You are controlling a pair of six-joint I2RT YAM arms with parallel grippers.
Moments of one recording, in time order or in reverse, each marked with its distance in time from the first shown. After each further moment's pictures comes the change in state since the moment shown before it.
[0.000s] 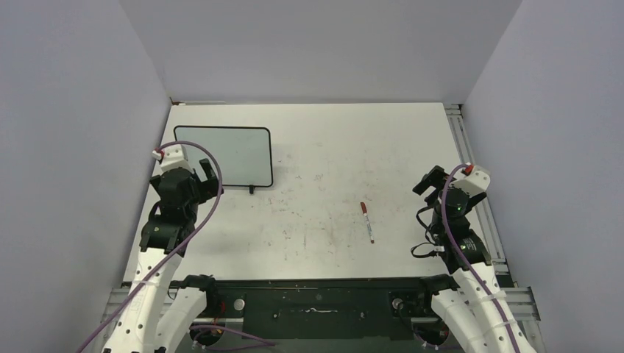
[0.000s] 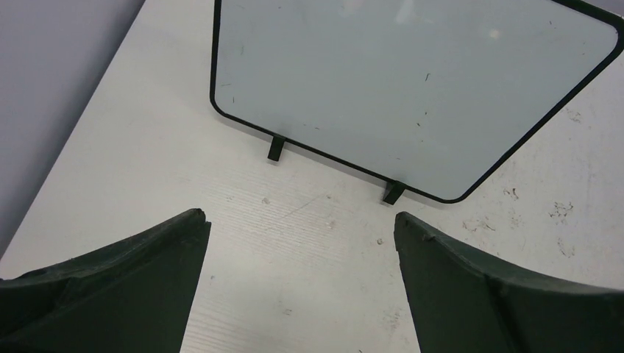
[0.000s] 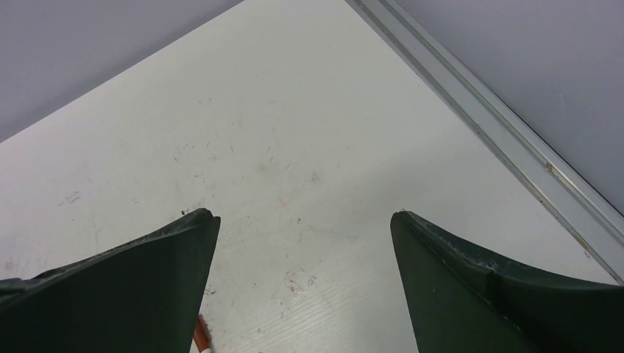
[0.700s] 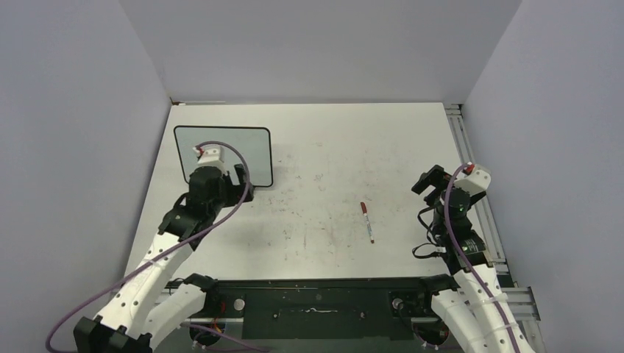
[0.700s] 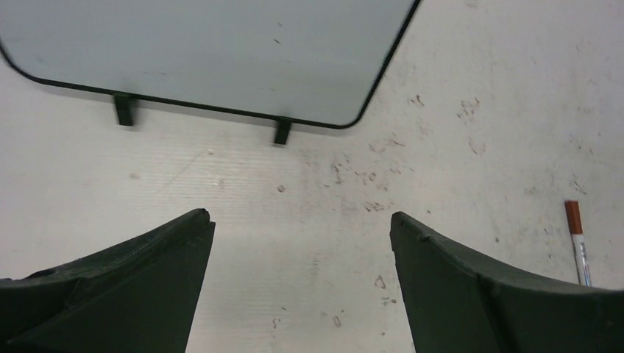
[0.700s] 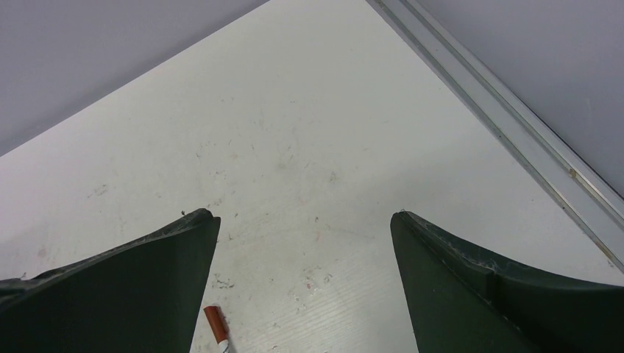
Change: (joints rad) left arm -0.177 0.095 -0.016 0.021 0.109 -0.078; right arm 0.000 -0.016 0.017 -0.008 -0.040 0.005
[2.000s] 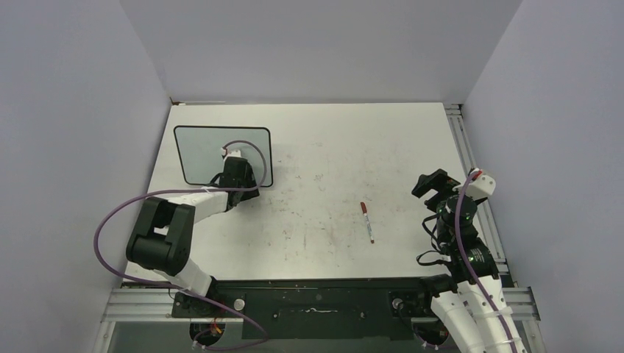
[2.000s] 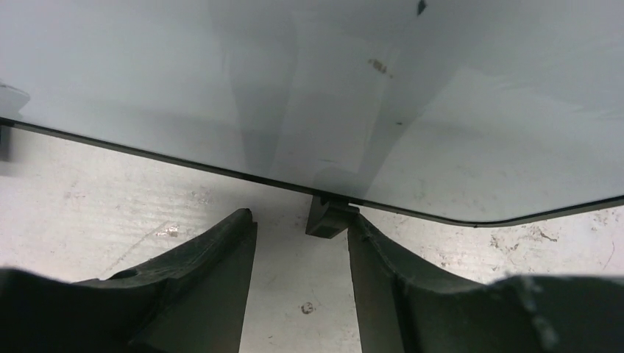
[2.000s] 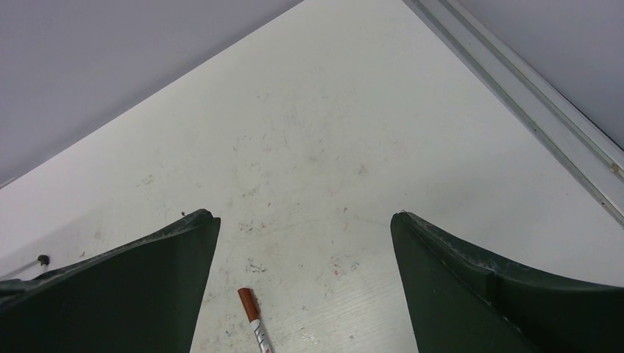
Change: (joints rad) left arm 0.033 0.764 -0.031 0.475 0.027 -0.073; right arm 0.000 -0.085 0.014 -0.068 -0.085 0.057
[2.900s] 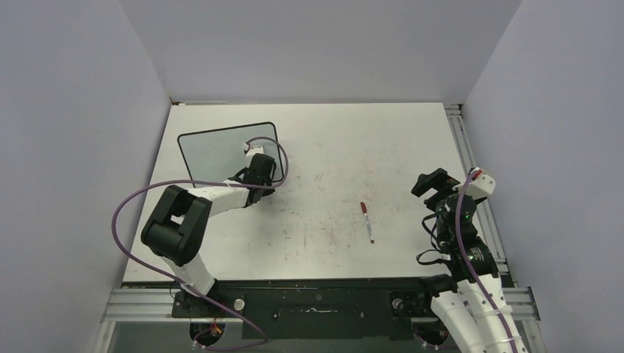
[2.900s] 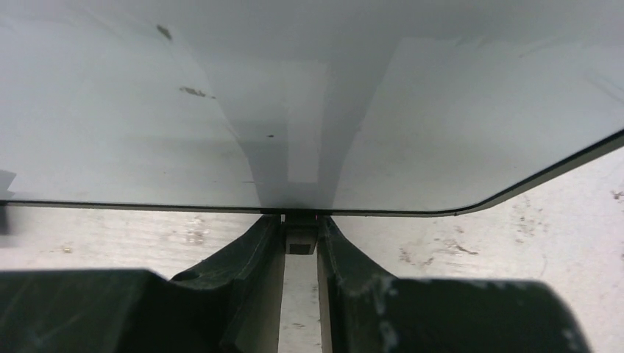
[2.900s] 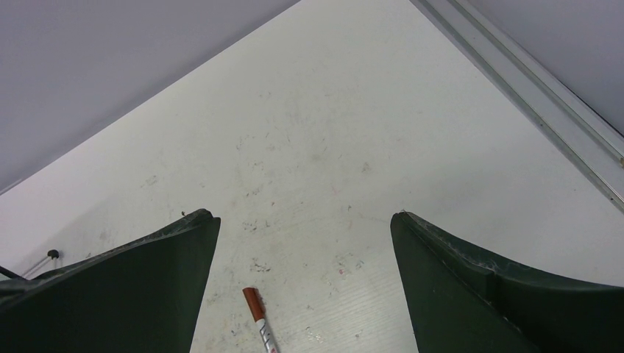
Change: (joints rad) left arm -0.172 0.105 0.119 -0.015 -0.154 -0.045; right arm 0.000 0.012 0.005 0.000 -0.002 0.023
